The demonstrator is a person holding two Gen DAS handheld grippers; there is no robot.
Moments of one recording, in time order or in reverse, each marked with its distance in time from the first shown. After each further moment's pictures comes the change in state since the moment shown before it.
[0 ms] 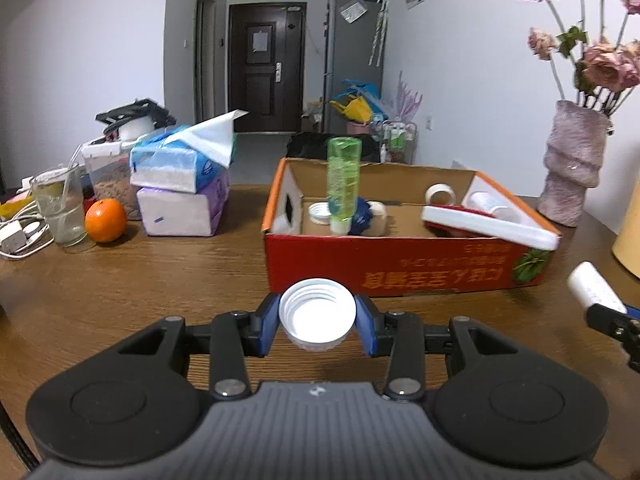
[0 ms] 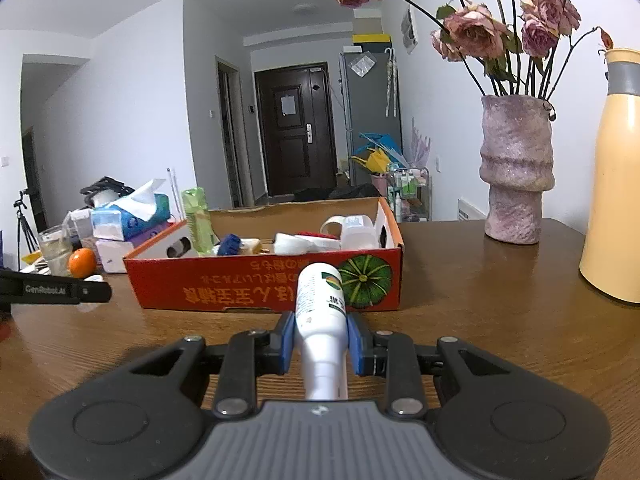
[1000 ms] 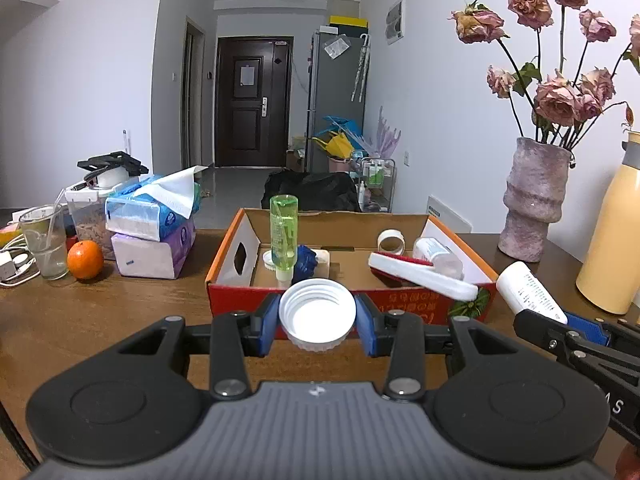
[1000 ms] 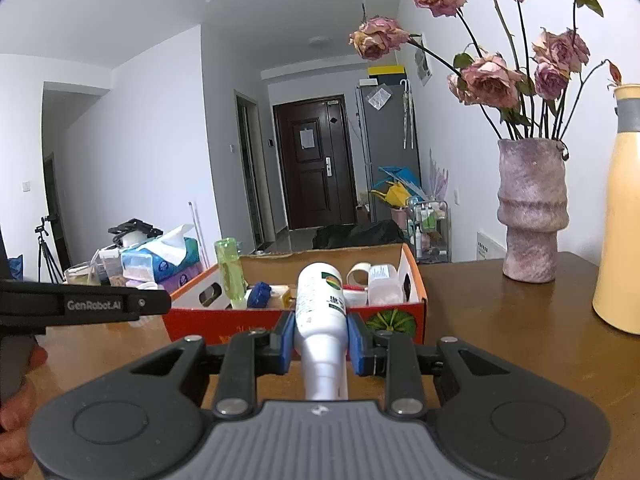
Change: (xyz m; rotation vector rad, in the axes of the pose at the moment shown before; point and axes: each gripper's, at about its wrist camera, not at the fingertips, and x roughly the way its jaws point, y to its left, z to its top) left arm -0.032 -0.050 0.020 -0.002 -0.105 -0.033; right arm -0.021 0.010 0.024 0.005 -0.105 0.064
